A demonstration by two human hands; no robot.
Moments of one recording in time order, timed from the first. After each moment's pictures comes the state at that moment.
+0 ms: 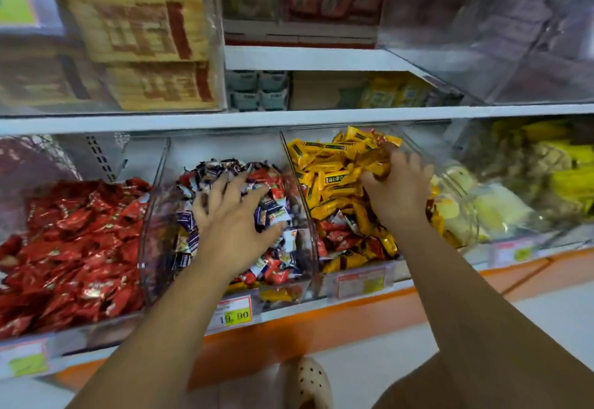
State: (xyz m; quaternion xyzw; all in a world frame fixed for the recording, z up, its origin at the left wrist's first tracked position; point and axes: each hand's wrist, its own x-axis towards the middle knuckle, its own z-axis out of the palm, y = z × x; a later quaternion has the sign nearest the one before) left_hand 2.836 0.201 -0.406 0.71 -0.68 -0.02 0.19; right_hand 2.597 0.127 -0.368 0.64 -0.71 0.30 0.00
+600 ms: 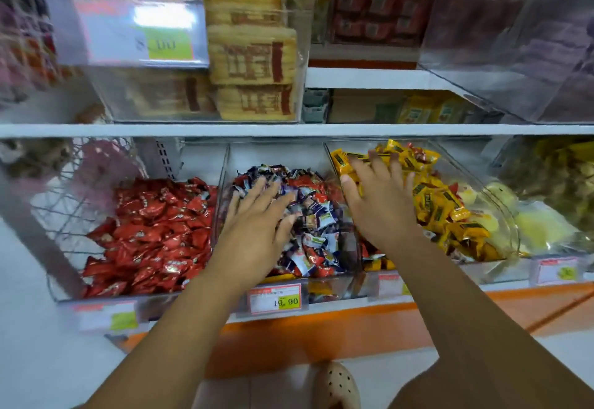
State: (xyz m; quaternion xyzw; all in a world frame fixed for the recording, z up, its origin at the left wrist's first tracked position) left_hand 2.873 0.251 -0.384 0.64 -0.73 -0.04 0.24; right_hand 2.680 0.186 -0.338 0.77 -0.60 0.22 -0.03
